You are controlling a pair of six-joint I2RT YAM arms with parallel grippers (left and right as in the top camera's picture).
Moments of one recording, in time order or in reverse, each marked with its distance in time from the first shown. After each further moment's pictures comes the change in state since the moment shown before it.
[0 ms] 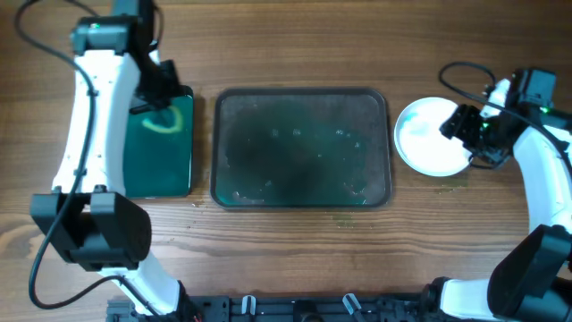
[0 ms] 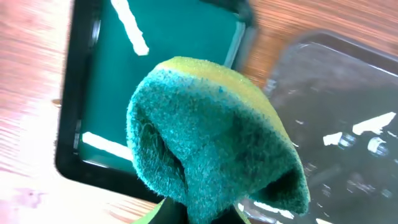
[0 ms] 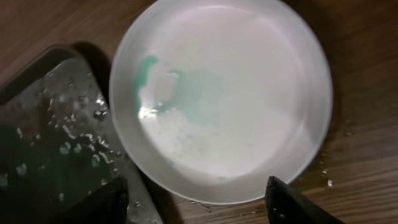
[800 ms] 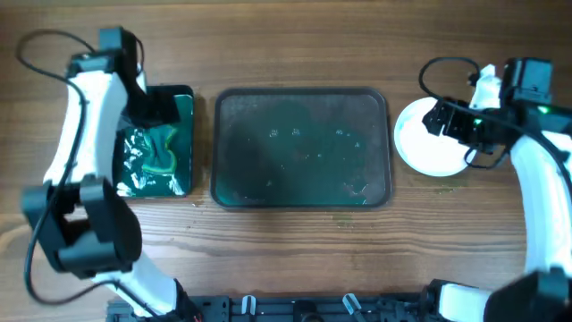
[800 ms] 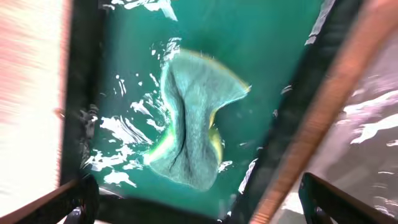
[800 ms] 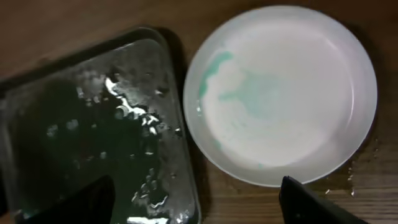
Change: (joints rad) left arm 0.100 -0.029 -0.258 0.198 -0.014 0.122; right arm 0.071 -0.122 0.076 -0.109 -0.069 -0.103
